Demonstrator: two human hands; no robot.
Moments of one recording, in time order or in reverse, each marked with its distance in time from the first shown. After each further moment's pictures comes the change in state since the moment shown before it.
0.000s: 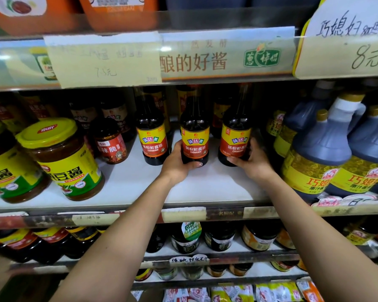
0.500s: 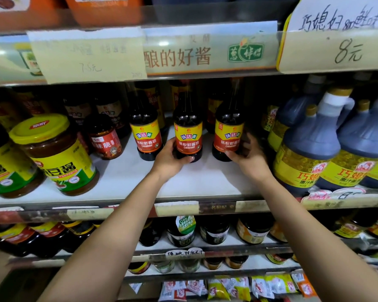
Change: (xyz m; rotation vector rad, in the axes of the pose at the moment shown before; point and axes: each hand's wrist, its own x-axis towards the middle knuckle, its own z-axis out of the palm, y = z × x) left_hand -0.008 0.003 -0.003 -0.110 0.010 -0.034; right_hand -0.012 0.002 -0.003 0.058 0.093 0.088
